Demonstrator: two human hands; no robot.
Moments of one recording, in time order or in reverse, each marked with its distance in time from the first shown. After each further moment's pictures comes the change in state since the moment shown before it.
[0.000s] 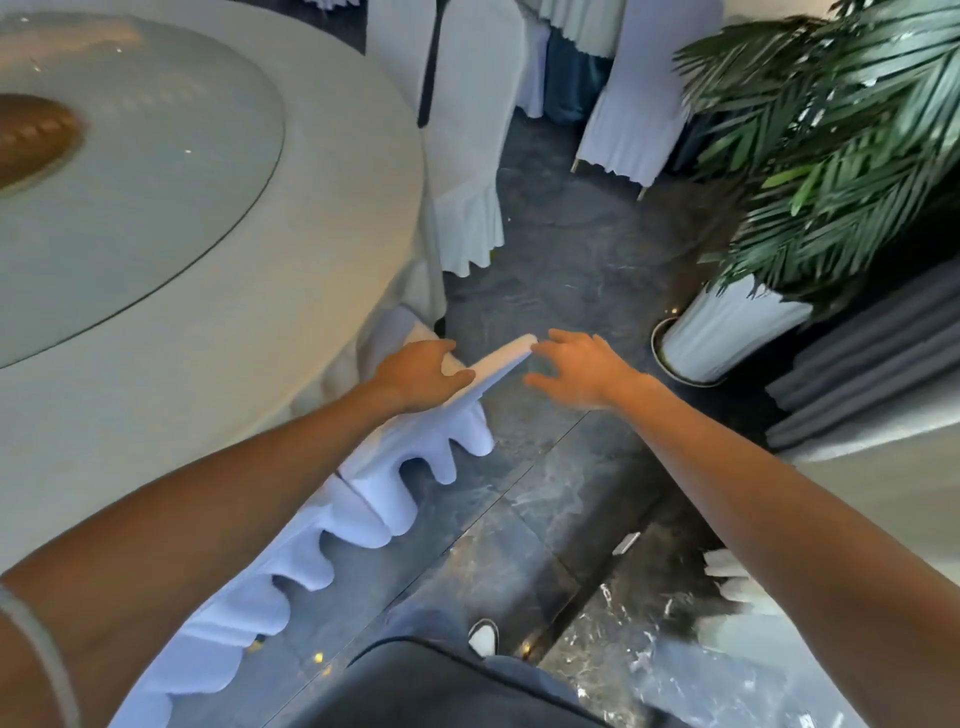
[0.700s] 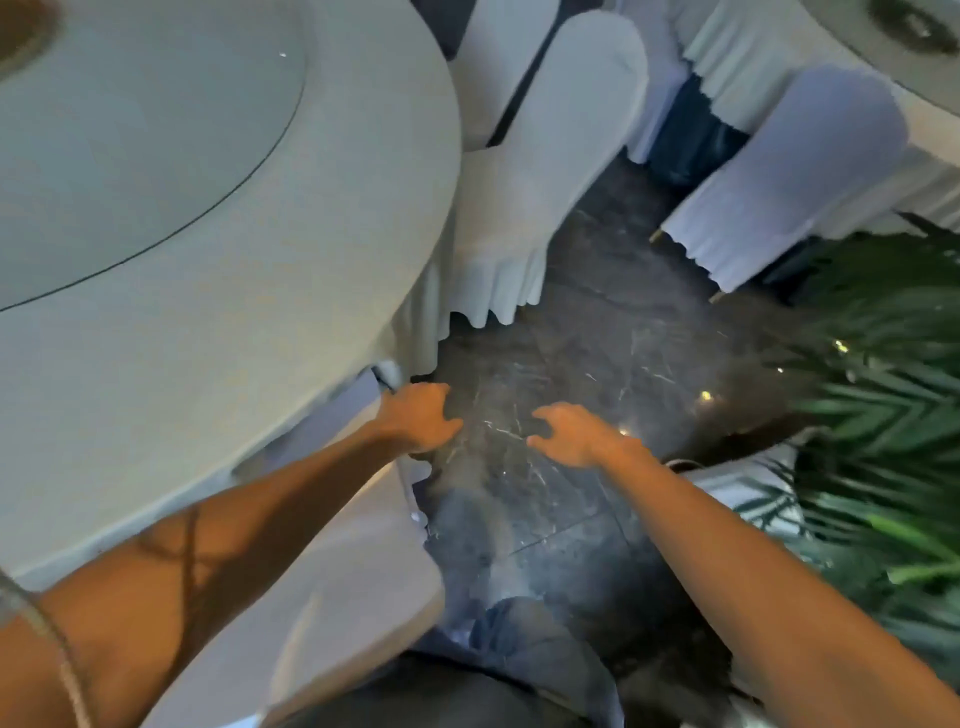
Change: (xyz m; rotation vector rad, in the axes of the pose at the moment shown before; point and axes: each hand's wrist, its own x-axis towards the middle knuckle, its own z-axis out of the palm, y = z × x) left_hand 0.364 0.021 -0.046 -0.041 -0.035 -0.301; right_hand 0.366 0.192 -0.079 -0.061 -0.437 -0.097
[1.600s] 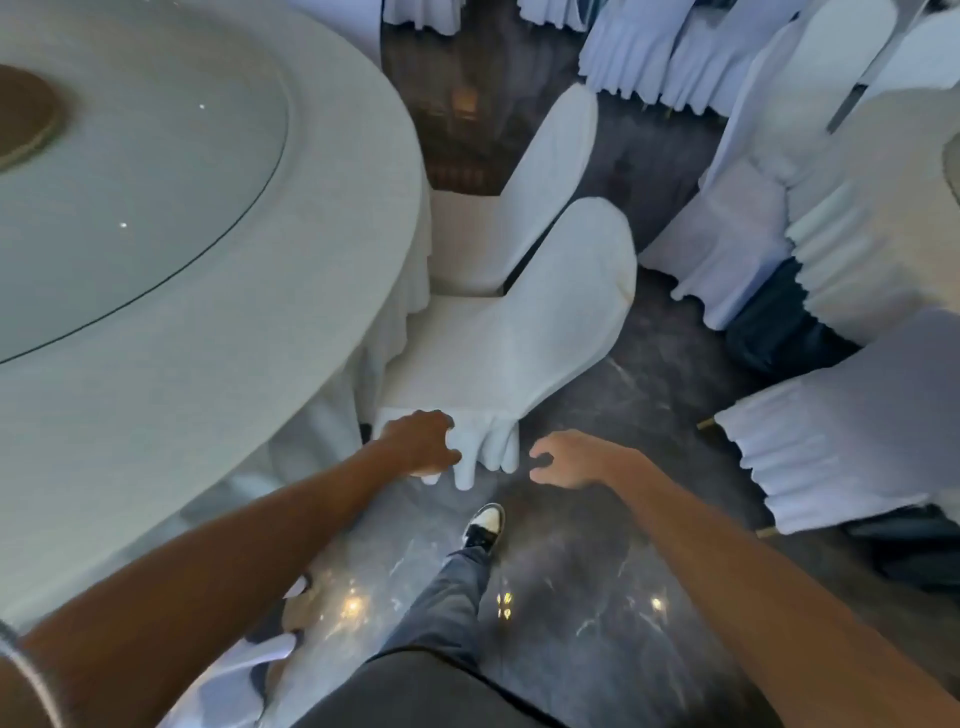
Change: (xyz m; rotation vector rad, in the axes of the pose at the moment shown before) left_hand 0.450 0.244 -0.198 -0.121 0.106 -0.328; right_hand 0.342 0.305 -0.410 -0.297 -0.123 -0.394
